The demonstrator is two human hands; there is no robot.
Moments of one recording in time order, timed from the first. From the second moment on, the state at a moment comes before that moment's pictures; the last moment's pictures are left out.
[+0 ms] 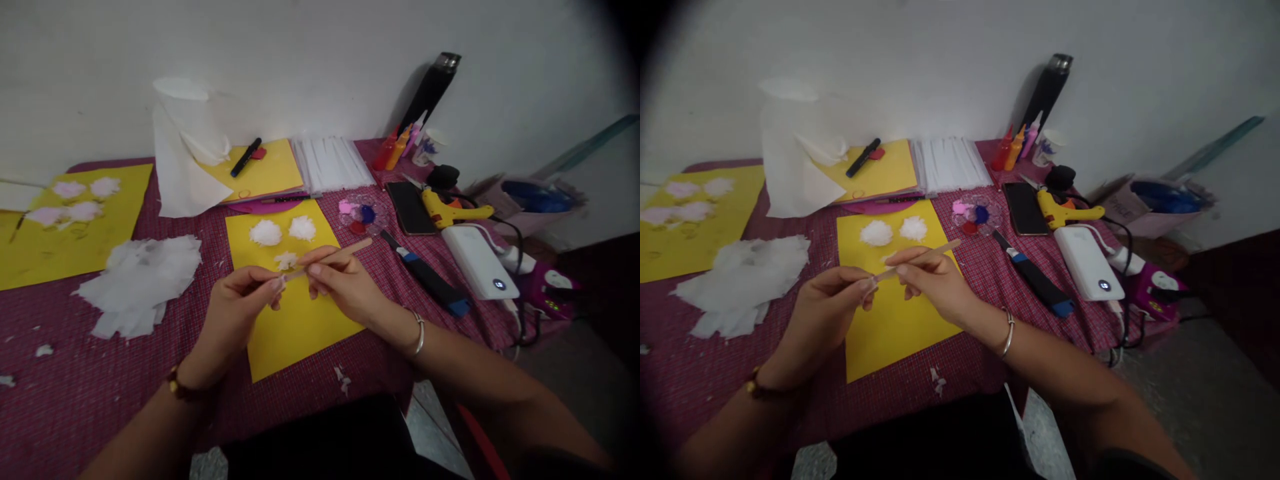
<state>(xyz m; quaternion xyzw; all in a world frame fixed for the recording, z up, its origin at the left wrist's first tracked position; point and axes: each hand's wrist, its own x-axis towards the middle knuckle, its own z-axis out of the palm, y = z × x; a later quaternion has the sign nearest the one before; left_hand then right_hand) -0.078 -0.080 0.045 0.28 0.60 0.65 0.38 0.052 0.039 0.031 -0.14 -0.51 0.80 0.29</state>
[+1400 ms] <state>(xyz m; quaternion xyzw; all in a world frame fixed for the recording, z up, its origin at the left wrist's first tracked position) -0.112 -0.028 0.012 0.65 0.73 0.19 0.04 0.049 0.106 0.013 -0.27 -0.33 0.85 0.30</state>
